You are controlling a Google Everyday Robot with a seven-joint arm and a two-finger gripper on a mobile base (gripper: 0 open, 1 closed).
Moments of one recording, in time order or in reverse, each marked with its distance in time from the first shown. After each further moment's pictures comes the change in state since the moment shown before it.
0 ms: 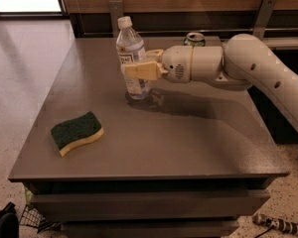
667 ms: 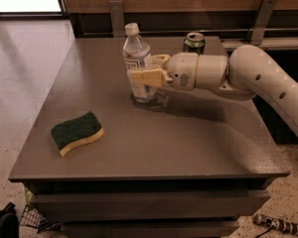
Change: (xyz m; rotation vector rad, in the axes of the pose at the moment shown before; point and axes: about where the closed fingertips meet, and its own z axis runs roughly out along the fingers) arm 0.015 -0.007 -0.012 0.040 -0.028 -0.059
